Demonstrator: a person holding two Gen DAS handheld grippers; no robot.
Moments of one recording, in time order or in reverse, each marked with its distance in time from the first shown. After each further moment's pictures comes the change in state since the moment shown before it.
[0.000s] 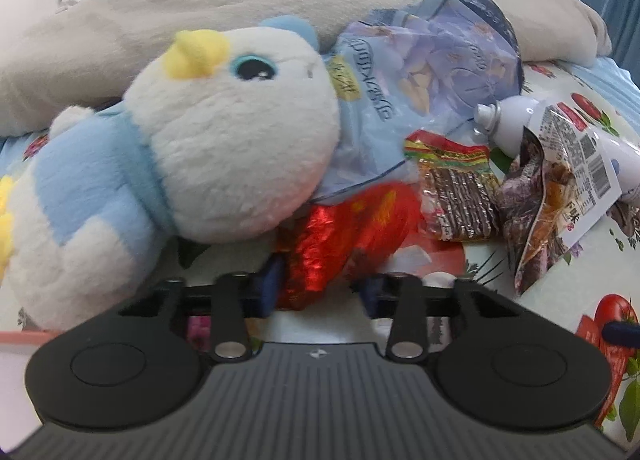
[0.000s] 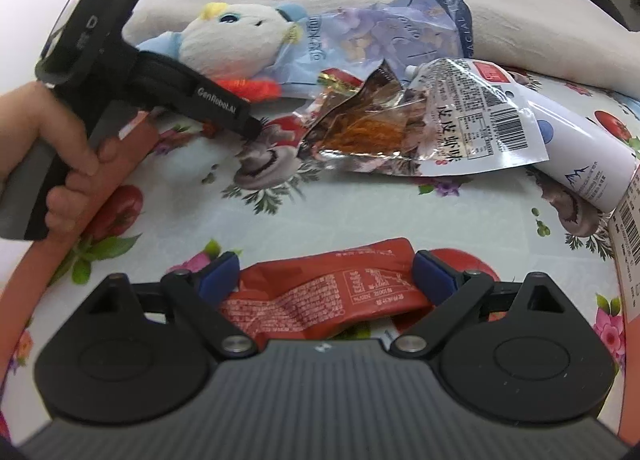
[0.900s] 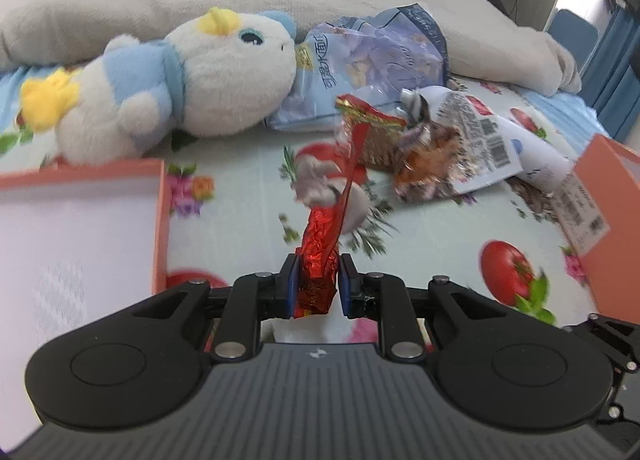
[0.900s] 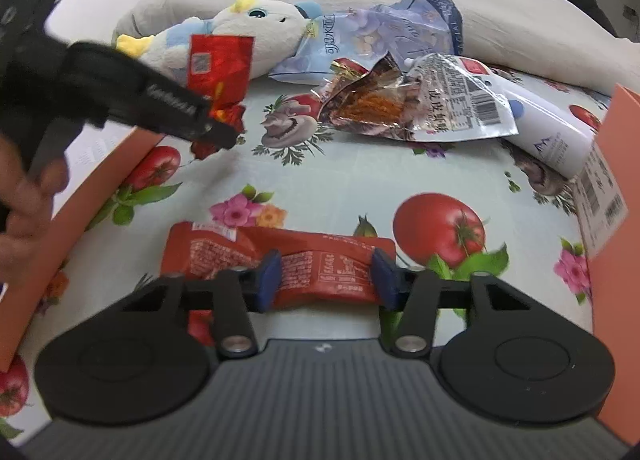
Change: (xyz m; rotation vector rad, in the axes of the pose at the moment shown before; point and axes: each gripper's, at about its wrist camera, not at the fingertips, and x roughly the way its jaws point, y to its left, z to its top) left arm -0.099 -0.031 -0.078 -0.161 -0.027 -0.109; right arm -0.055 0.020 -0.030 -0.020 0.016 -0.053
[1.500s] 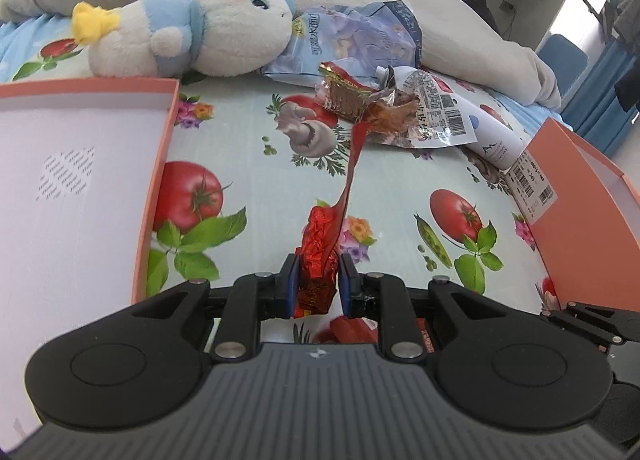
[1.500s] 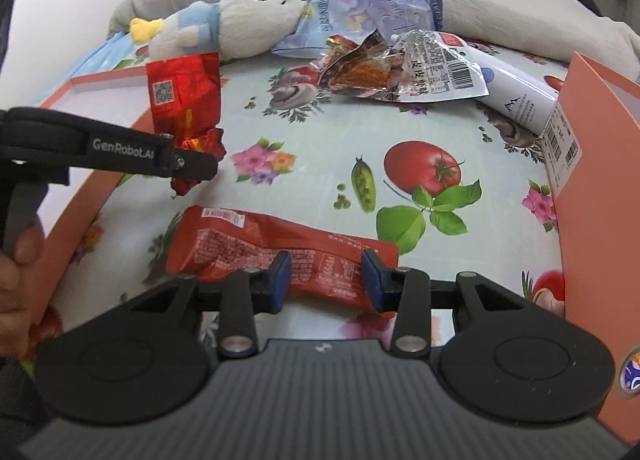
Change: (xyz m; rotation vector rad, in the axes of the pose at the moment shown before) left arm -0.048 -0.006 -0.064 -0.102 -0.006 -0.066; right arm -0.042 0.004 -0.024 0.015 0.079 0.012
